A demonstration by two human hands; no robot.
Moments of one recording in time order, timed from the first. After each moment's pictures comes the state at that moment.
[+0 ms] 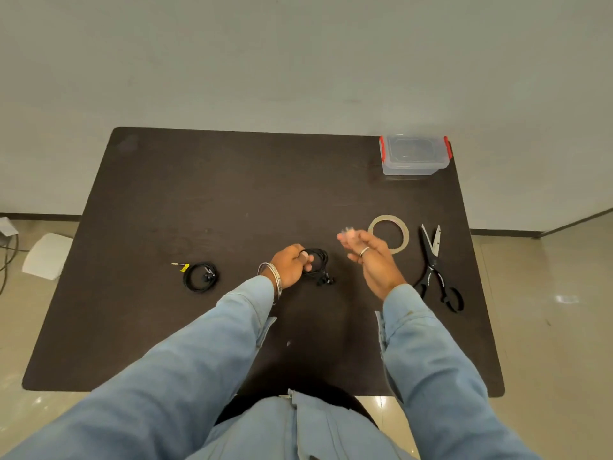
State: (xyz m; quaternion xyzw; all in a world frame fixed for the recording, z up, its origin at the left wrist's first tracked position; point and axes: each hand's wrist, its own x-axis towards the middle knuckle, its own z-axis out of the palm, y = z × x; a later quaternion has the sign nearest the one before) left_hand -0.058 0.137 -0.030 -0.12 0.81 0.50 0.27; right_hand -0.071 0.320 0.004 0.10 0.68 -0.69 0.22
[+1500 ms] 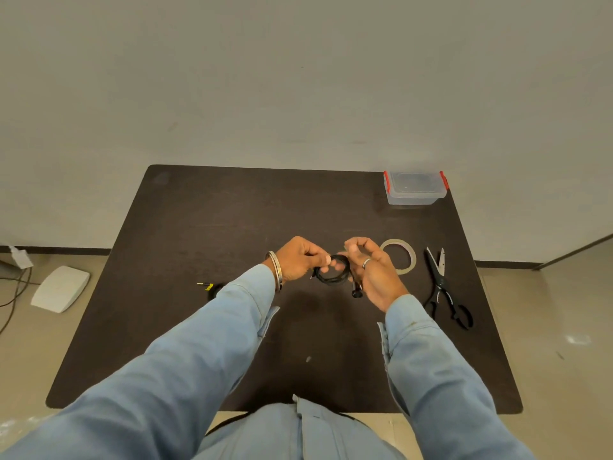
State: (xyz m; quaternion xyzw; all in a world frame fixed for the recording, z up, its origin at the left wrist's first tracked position) left_hand -0.063 0.103 0.051 0.02 0.80 0.56 0.23; right_hand -0.051 0.285 0.045 0.08 0.62 -0.76 0.20
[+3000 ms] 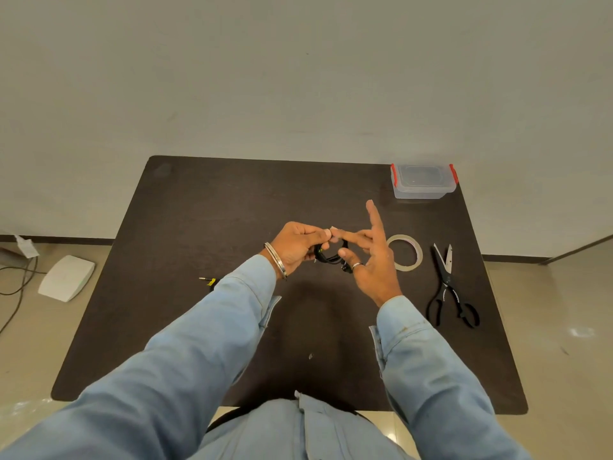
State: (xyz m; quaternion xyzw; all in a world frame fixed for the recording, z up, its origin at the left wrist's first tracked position) left_hand -0.072 0.103 0.058 -0.12 0.66 0.71 0.21; right_hand -0.049 0.271 0.051 -0.10 0.83 -0.55 0.00
